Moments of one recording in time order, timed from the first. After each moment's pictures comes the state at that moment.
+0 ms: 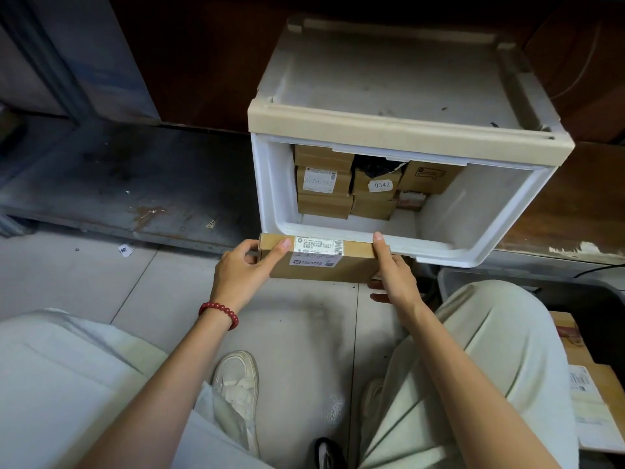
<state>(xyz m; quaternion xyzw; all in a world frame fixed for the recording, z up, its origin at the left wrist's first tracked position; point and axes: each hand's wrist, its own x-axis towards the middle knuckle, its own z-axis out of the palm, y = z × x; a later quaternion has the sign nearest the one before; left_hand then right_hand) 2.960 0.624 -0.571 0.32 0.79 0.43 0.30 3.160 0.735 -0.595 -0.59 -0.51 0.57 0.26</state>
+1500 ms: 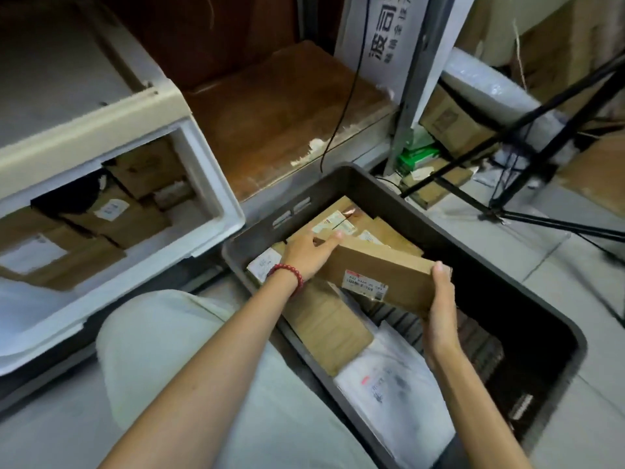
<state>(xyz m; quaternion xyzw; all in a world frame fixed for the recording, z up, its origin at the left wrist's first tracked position) 3.332 0.768 -0.612 0.68 0.57 0.06 0.46 3.480 0.613 -0.636 -0.68 -0.11 0.39 0.61</state>
